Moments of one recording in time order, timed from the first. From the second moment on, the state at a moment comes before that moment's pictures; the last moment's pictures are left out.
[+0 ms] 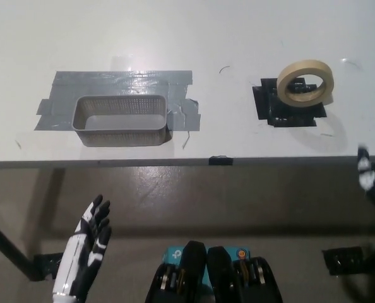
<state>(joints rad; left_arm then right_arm) 0.11 0.08 -0.03 -0.18 0.09 -0.11 -0.04 -0.21 -0.23 -0.07 -0.32 -0.40 -0.03 -0.05</state>
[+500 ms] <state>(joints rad) 0.09 0.10 -0.02 -0.11 0.14 -0.10 -0.03 -0.65 -0.37 0.15 0.17 -0.60 0.19 0.06</state>
